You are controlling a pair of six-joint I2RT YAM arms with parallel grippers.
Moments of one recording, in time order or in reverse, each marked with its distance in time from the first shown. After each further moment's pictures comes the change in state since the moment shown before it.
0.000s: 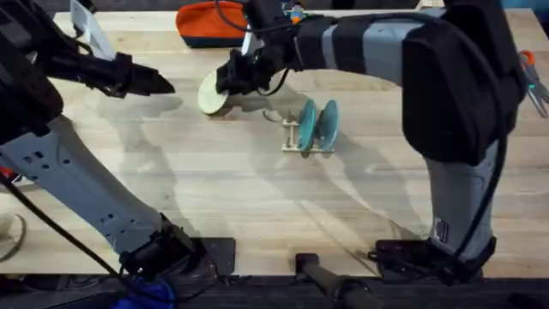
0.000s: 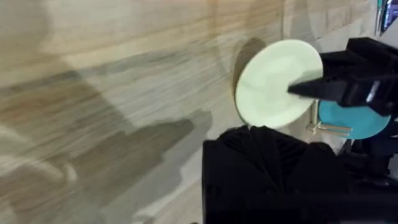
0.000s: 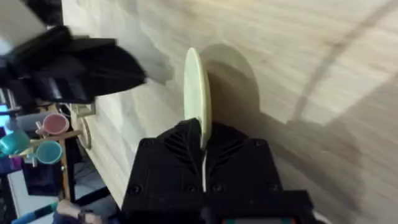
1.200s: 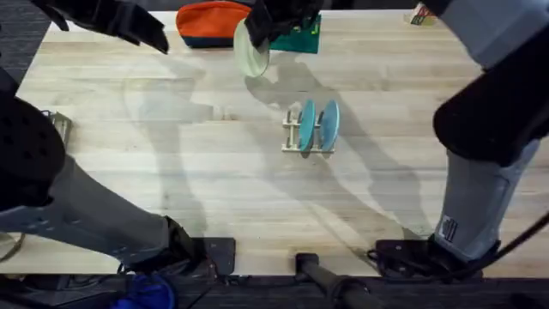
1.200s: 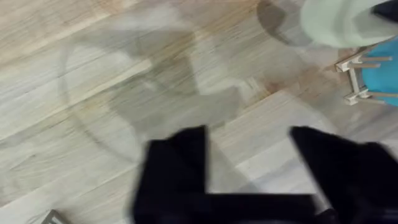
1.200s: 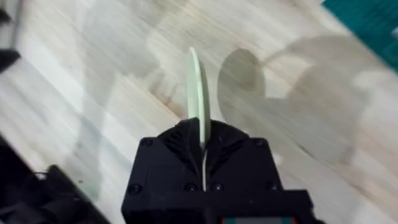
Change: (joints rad) left arm -0.230 -0.438 0.155 -0.087 -0.408 -0.061; right arm -0.092 -0.089 0.547 -0.856 0.257 -0.624
